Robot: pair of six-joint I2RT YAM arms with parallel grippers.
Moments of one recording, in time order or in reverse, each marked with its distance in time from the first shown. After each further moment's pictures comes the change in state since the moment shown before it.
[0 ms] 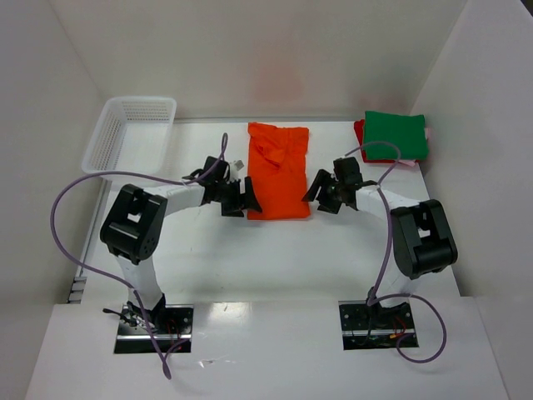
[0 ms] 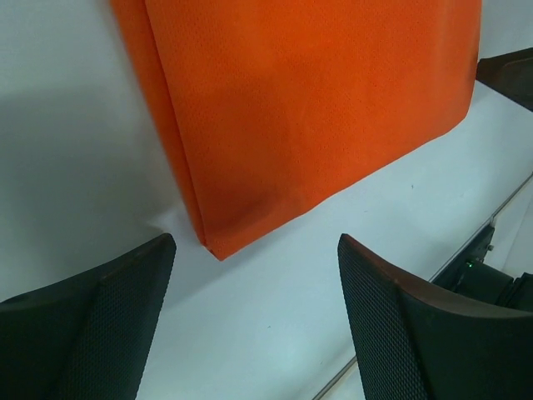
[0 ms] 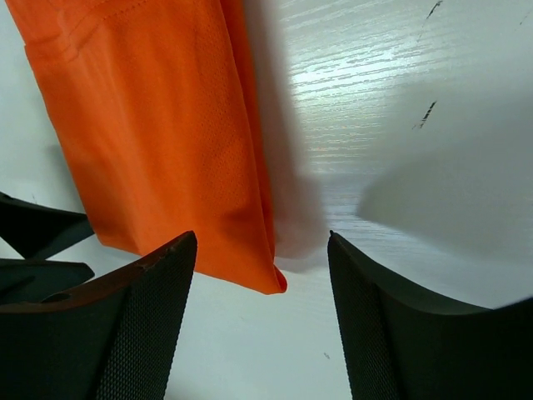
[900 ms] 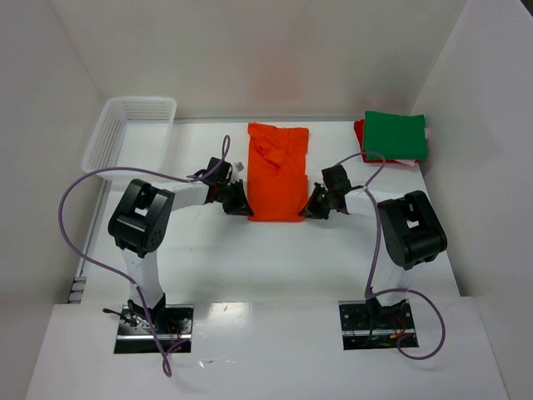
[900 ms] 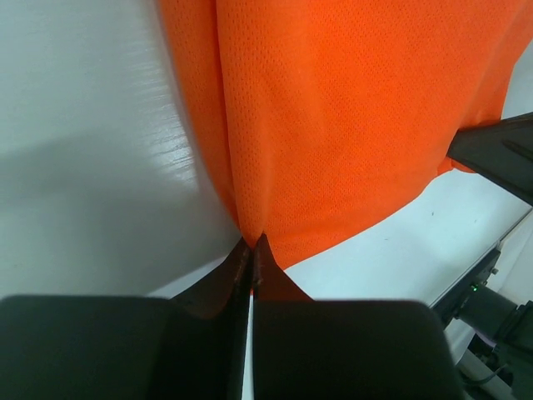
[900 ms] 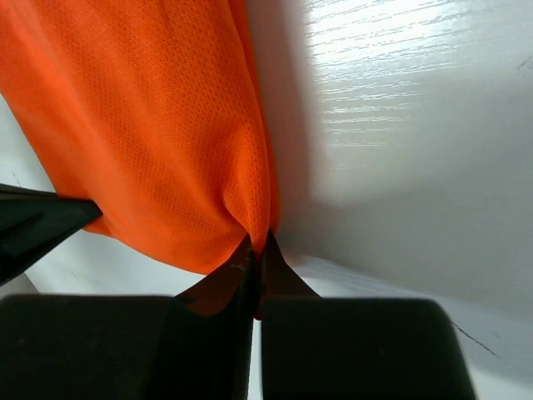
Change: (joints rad) left arm 0.000 0.082 0.041 -0.001 -0.031 -0.036; right arm 0.071 0.101 -0.027 0.049 -0.042 0.076
